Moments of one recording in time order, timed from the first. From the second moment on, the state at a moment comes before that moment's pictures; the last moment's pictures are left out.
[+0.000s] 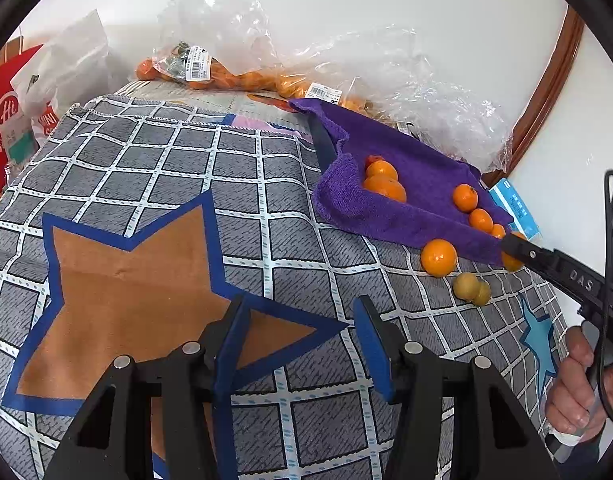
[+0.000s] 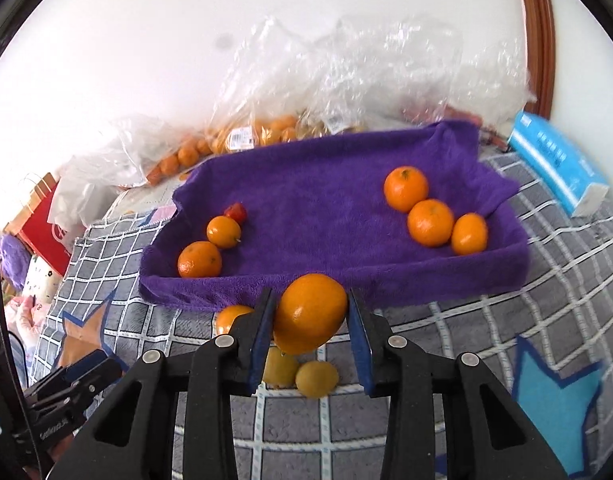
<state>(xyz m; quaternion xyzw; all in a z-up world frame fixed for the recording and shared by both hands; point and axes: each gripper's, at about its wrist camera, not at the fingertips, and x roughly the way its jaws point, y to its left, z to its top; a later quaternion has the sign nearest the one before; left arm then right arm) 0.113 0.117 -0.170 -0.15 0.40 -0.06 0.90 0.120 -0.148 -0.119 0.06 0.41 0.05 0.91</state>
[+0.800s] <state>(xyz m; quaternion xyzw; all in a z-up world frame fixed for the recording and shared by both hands) 0.113 0.110 -0.170 -0.13 0.41 -0.08 0.90 0.101 -0.174 -0.171 -0.02 0.45 0.00 0.89</state>
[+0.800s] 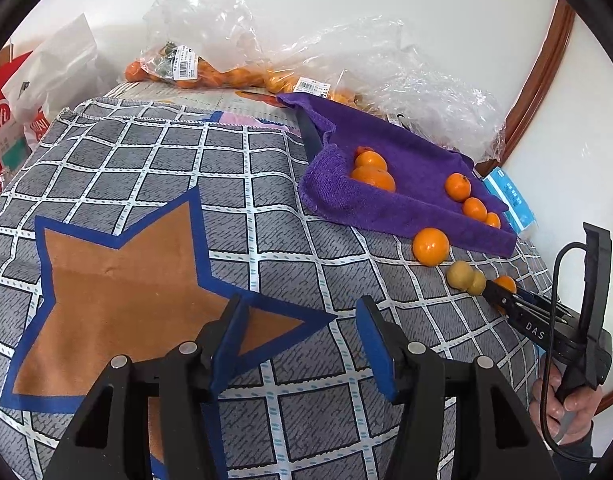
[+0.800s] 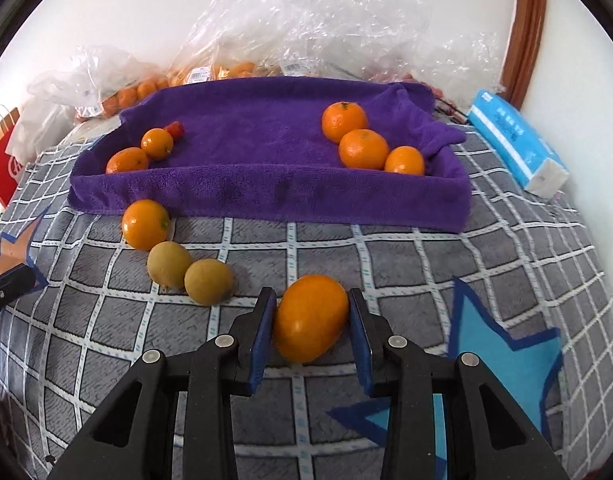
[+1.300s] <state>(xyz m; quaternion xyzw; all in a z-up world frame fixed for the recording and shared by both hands) 0.112 0.115 -0.171 -0.15 0.40 -0.08 0.90 0.105 -0.177 -0.171 0.00 0.45 0.01 0.89</state>
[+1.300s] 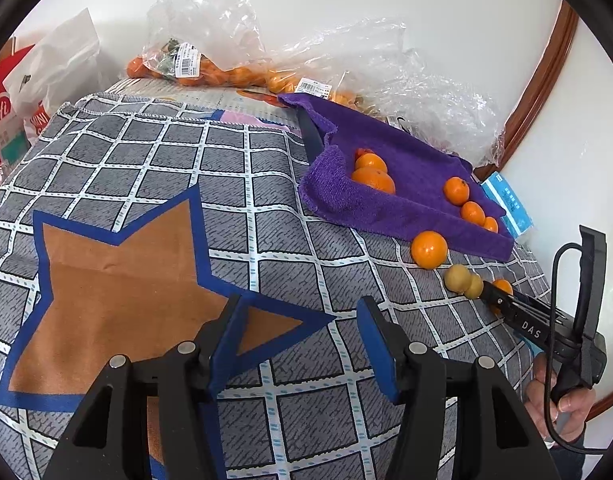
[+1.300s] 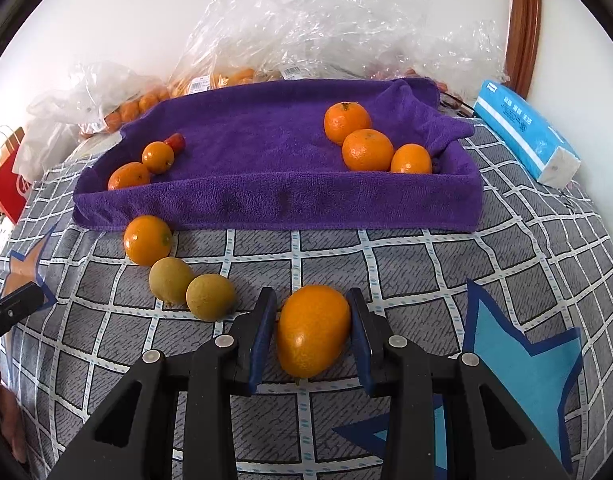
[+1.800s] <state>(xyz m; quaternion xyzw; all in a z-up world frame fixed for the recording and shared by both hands) 0.108 0.103 -0.169 -0.11 0.41 -0.05 0.90 0.100 -0.185 -0.170 0.01 0.45 0.03 0.89</state>
